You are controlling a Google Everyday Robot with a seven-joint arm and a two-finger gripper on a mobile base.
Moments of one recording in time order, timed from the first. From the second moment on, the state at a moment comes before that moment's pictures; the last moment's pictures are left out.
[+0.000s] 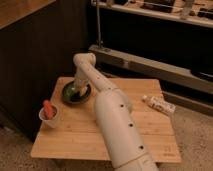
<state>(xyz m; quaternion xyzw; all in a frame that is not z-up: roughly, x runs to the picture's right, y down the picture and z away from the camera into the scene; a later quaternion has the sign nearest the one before) -0.171 0.017 0.981 -0.33 -0.26 -0.29 0.86</state>
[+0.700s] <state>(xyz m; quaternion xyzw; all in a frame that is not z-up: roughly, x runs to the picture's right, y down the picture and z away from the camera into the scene) -0.172 0.018 0.984 -0.34 -0.25 -0.30 0.86</state>
